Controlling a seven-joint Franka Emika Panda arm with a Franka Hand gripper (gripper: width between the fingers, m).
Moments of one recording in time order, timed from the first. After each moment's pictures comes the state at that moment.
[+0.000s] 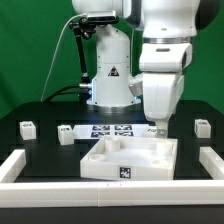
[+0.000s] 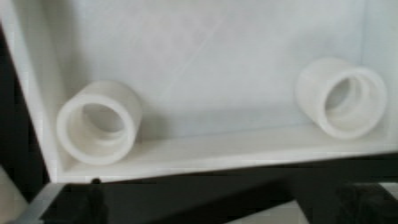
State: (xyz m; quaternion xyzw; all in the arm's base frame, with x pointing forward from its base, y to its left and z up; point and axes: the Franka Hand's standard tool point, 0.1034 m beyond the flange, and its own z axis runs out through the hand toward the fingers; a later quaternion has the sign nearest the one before) arm 0.532 0.066 0.074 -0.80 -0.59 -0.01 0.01
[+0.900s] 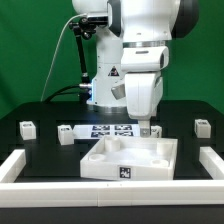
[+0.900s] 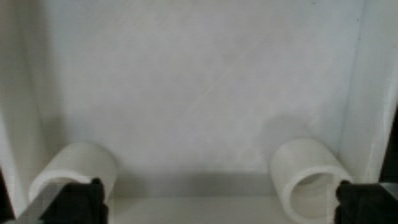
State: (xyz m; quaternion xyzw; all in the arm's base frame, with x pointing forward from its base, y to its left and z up) arm 0.500 0.044 0.061 -0.80 -0.60 -0.03 0.00
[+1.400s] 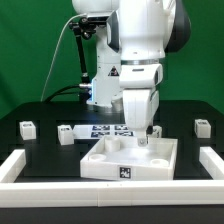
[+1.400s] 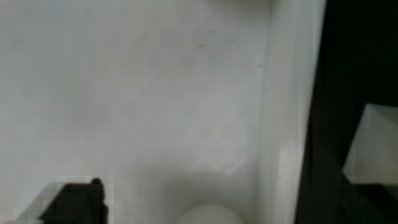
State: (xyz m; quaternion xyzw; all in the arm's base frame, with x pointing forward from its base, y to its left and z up) arm 0.453 0.046 0.021 -0.80 -0.60 -0.03 0.01
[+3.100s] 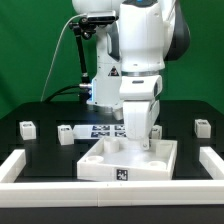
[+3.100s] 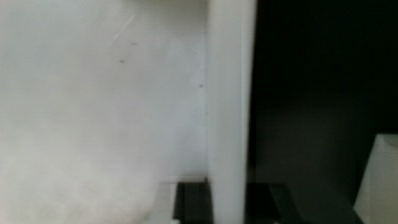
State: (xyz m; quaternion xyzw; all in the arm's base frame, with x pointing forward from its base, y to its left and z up) arm 0.448 0.048 0.009 -0.80 -0.60 -0.02 0.02
